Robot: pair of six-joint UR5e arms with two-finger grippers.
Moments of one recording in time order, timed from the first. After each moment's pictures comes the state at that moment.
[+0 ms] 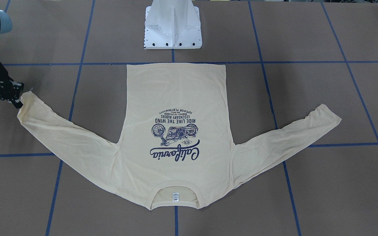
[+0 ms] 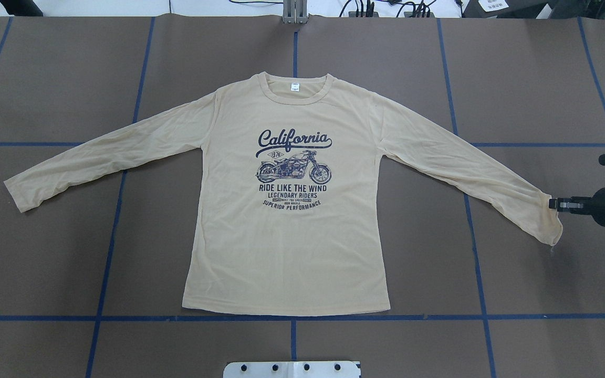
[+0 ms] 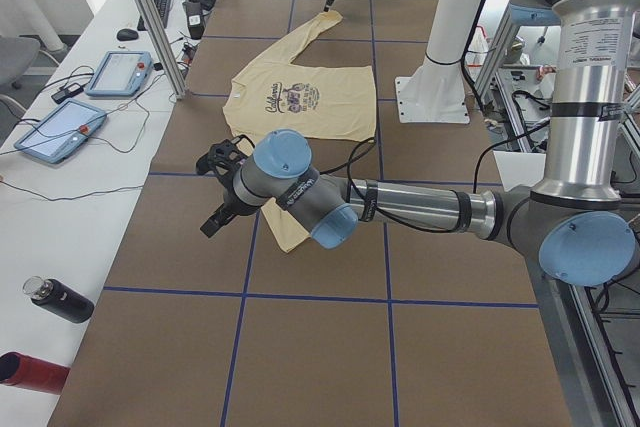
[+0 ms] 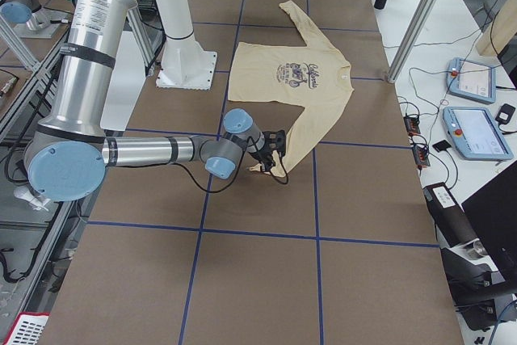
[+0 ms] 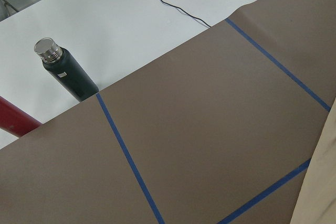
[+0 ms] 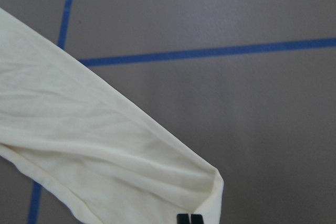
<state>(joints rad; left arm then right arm) -1.61 -1.58 -1.66 -2.26 -2.35 0.03 0.85 -1.80 1.78 -0.61 1.88 1.10</state>
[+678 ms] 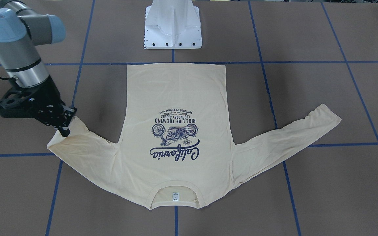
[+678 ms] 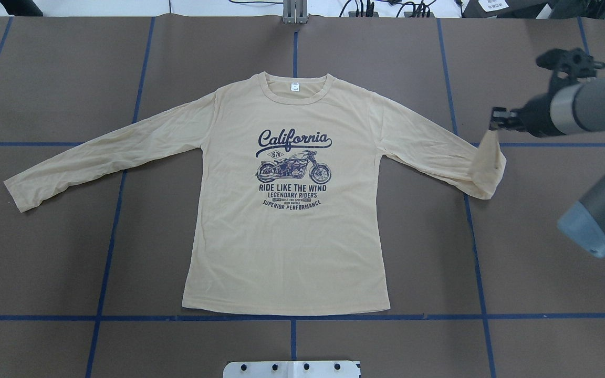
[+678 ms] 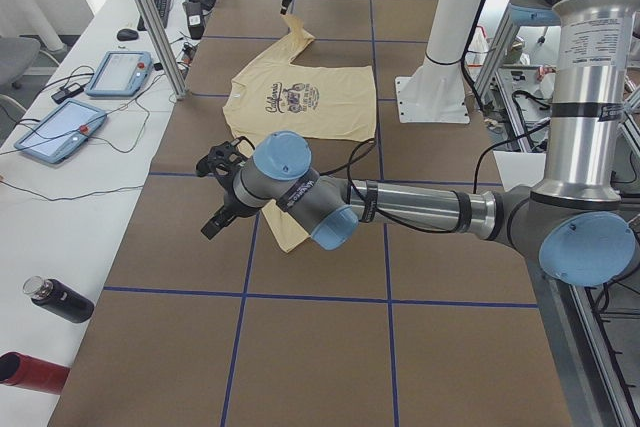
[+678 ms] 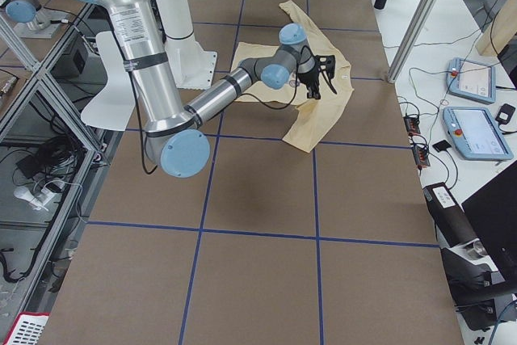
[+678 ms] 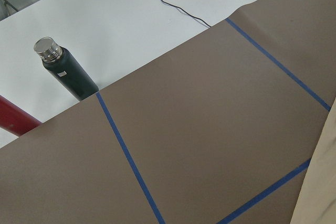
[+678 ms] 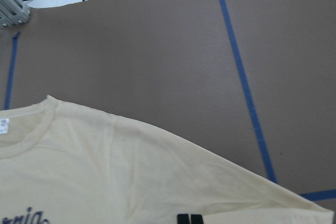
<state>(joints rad) -1.61 -1.58 -1.65 -2.26 -2.35 0.03 0.83 -1.15 1.82 -1.34 1.79 1.21</state>
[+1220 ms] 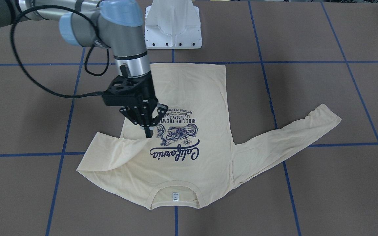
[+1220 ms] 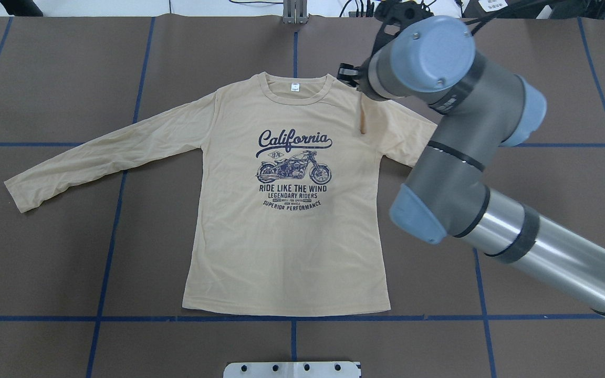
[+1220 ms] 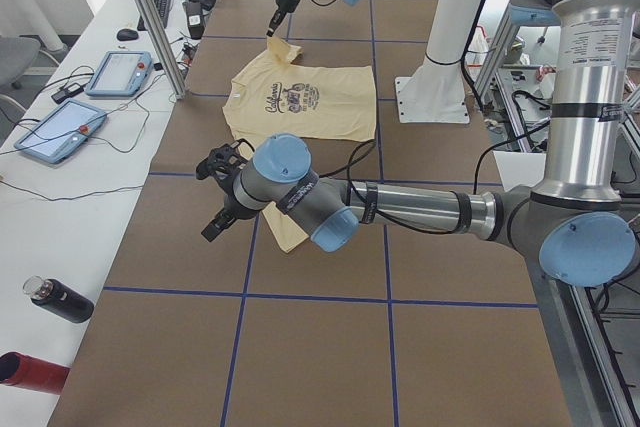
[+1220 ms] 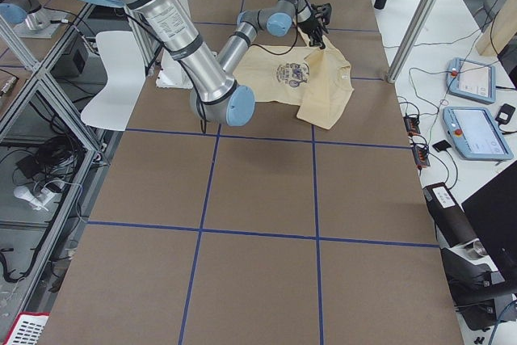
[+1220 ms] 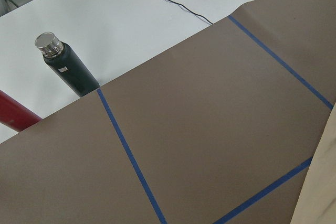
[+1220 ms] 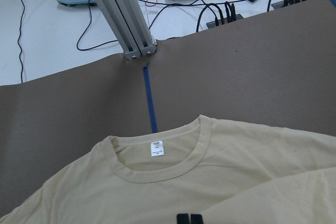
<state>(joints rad) -1.61 -1.58 -1.65 -2.26 -2.36 0.02 0.61 -0.71 1.58 -1.43 1.46 1.41</state>
